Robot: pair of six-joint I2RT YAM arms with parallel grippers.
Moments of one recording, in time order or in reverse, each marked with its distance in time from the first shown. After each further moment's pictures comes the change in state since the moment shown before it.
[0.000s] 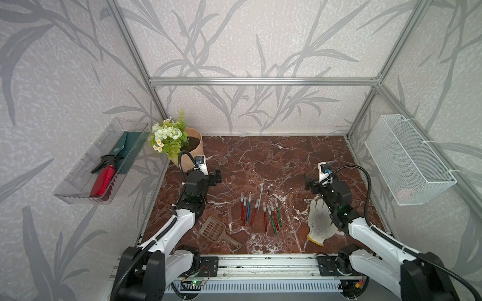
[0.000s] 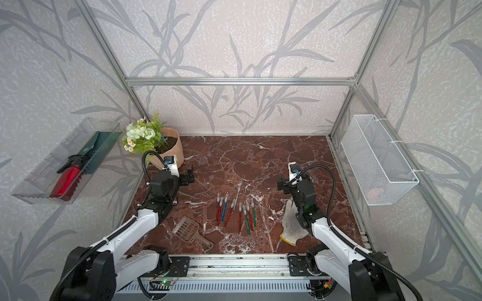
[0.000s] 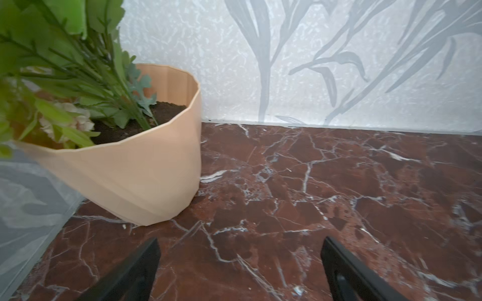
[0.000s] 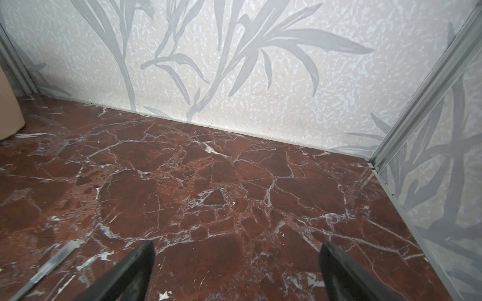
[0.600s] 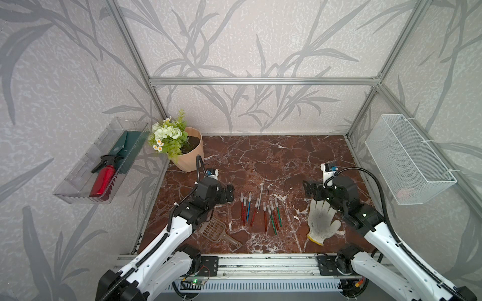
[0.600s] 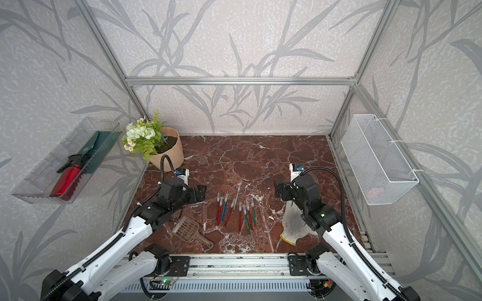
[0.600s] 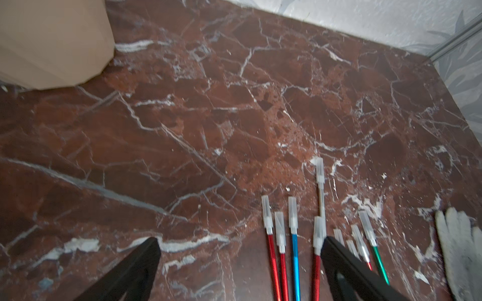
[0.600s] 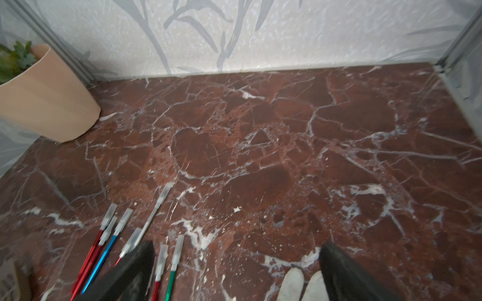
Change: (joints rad) left arm -0.246 -0.163 0.092 -0.671 0.098 -0.343; right arm 0.125 -0.164 0.306 -0.798 -0.095 0.317
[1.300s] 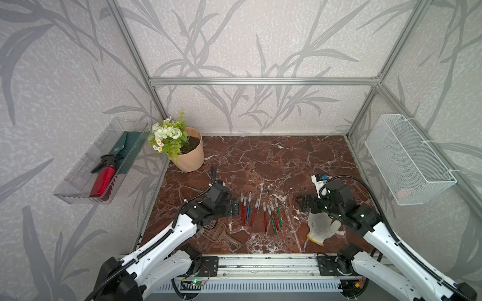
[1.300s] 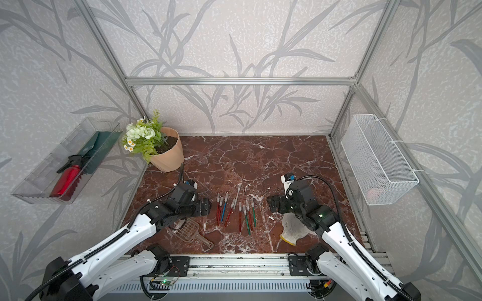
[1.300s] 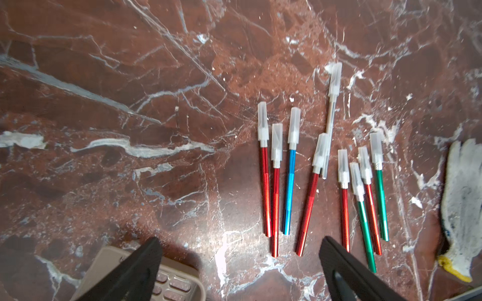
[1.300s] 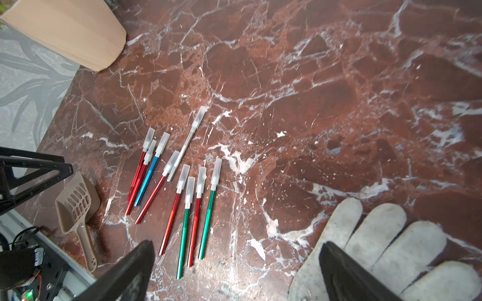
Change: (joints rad) left arm -0.158 0.077 0.025 -0.240 0.039 -0.174; right arm 0.050 0.004 -0.023 -0.184 -0.197 0.091
